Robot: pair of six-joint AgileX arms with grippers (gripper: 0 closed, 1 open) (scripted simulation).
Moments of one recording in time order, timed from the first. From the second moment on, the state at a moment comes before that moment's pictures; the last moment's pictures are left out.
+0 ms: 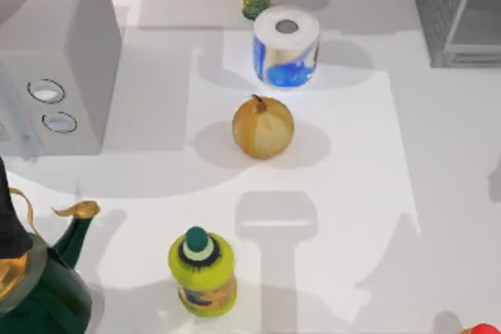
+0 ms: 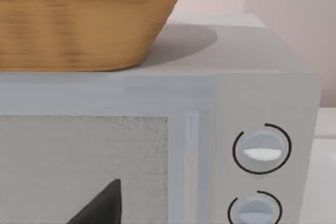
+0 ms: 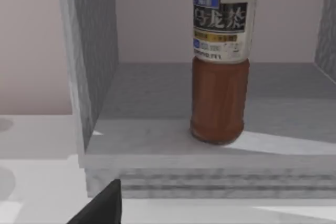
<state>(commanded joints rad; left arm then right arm) 0.00 0.00 0.00 0.00 0.00 0.00 -0.35 1.17 0.11 1.04 -0.33 0.01</state>
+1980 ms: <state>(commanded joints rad) 0.00 0.00 0.00 0.00 0.00 0.00 -0.20 2.07 0.94 1.13 -0.17 0.02</state>
